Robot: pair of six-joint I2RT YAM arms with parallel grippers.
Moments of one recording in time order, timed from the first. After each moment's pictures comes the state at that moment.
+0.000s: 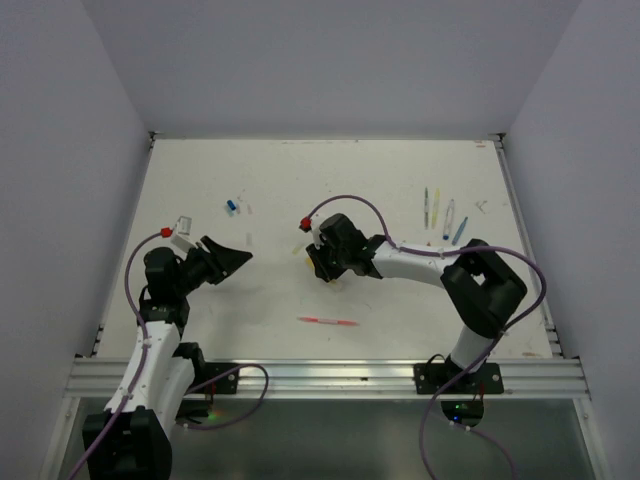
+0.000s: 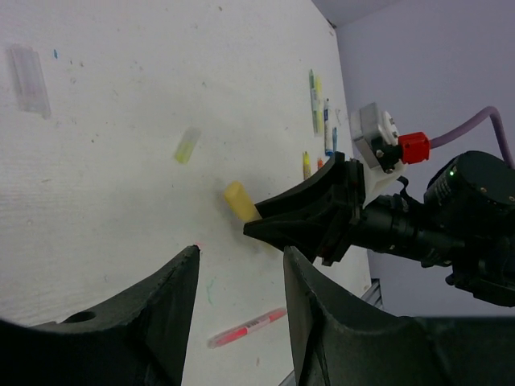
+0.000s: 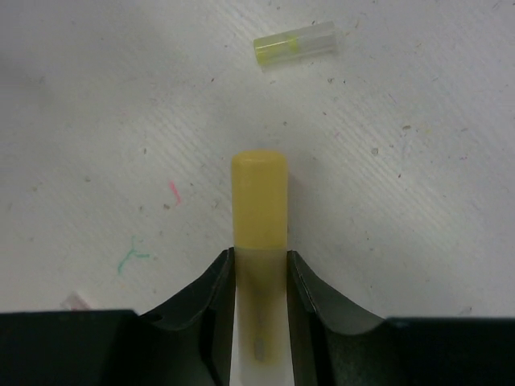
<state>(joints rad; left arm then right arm) 0.10 0.72 0.27 0.08 0.70 -0.80 0.83 1.78 1.03 -0.14 -0.07 0.10</state>
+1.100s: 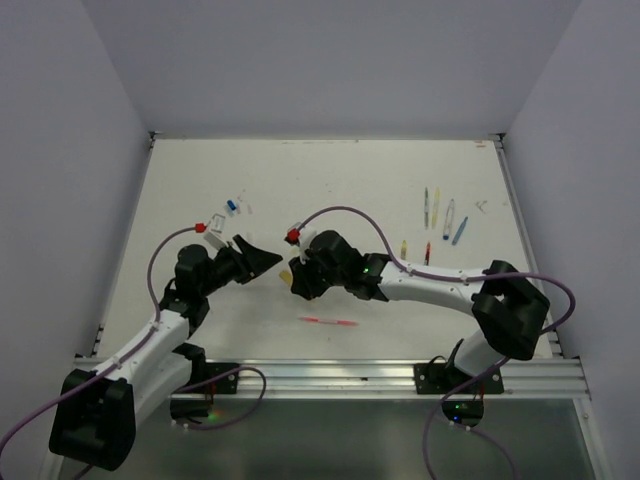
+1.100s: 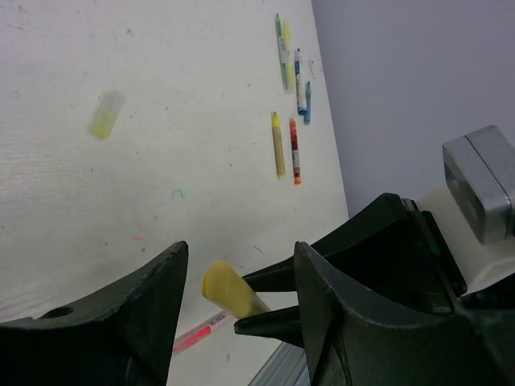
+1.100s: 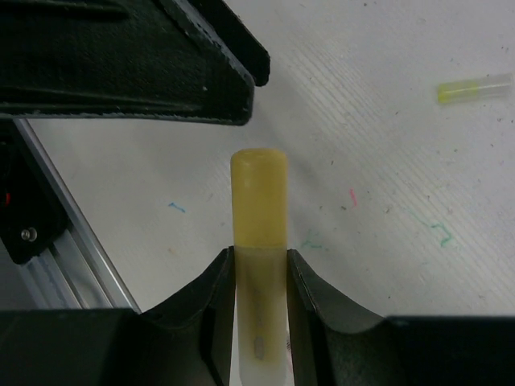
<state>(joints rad) -0.24 0.88 0.25 0.35 0.52 -0.92 1.01 1.57 0.96 -0.07 -0.10 0.29</state>
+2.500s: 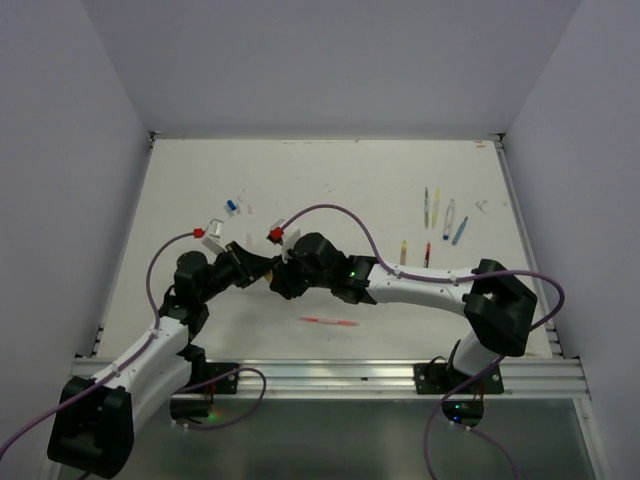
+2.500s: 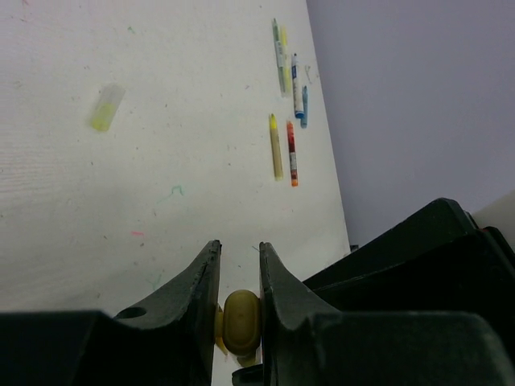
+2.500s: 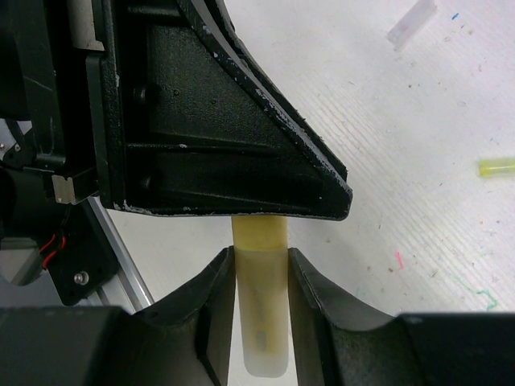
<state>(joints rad) -0.26 0.85 0.20 0.39 0.50 -0.96 1.09 1.63 1.06 0.00 -0.03 0.33</state>
